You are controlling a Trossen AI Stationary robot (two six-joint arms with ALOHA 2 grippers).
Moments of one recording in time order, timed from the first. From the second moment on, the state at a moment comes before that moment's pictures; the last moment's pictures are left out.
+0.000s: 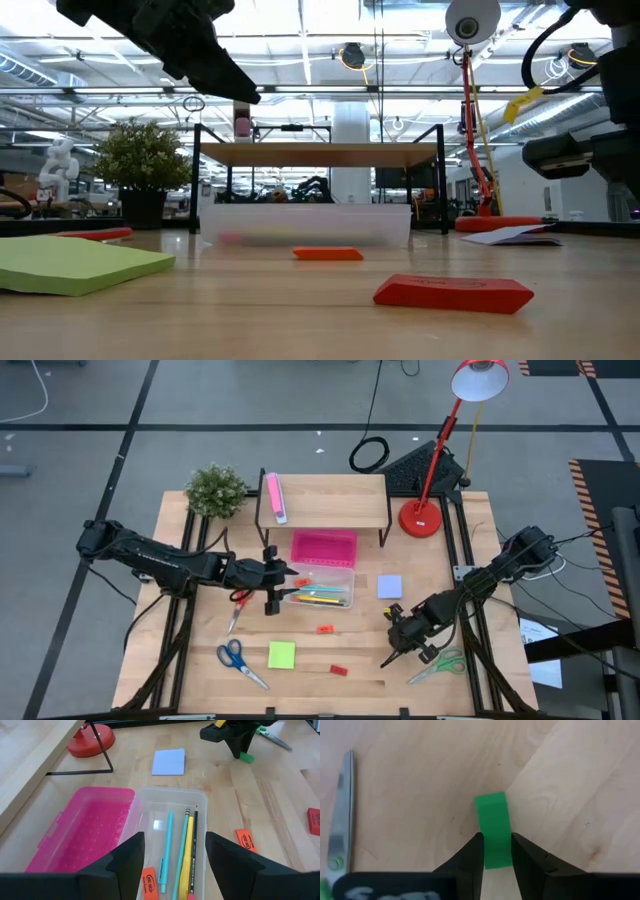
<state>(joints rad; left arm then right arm) -0.17 1.24 0.72 -0.03 -0.25 -0.03 0.56 1.51 0.68 -0.45 -0.13 -0.03</state>
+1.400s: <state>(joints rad) -0.17 1.24 0.72 -0.03 -0.25 -0.01 0.01 1.72 0.92 -0.11 0.08 0.32</state>
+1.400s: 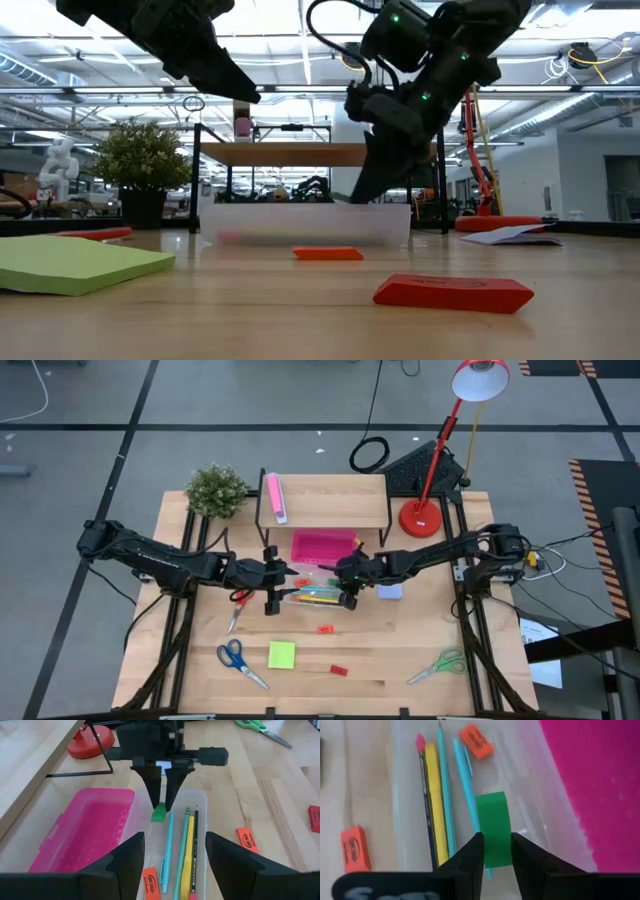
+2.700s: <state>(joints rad) -0.25 1.25 0.72 0.02 -0.29 -0.13 0.05 1.46 0.90 -0.17 0.11 0.21</state>
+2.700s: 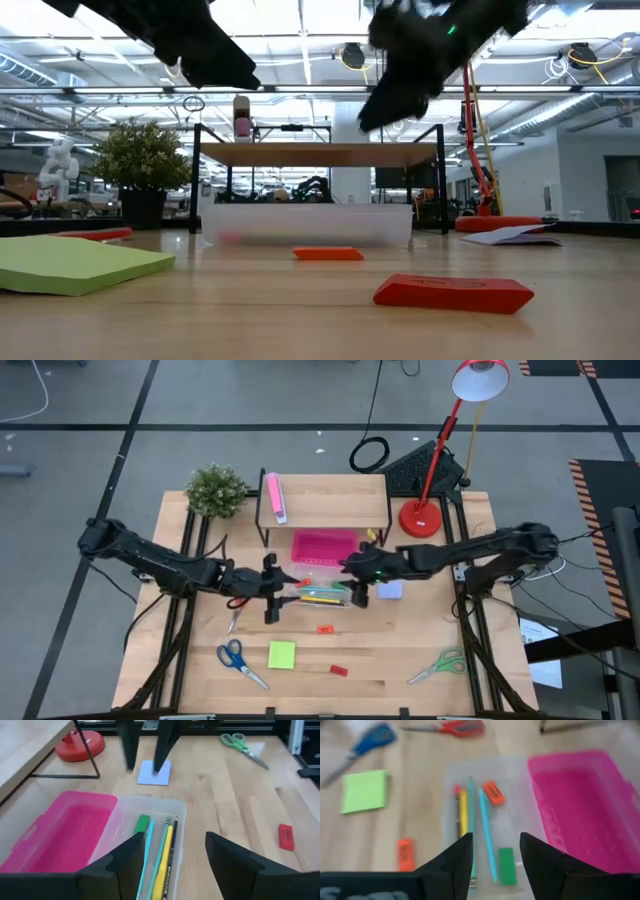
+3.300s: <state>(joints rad) -0.44 1.65 0.91 0.10 -0.44 -0.24 0.19 1.10 0.59 -0.02 0.37 0.07</state>
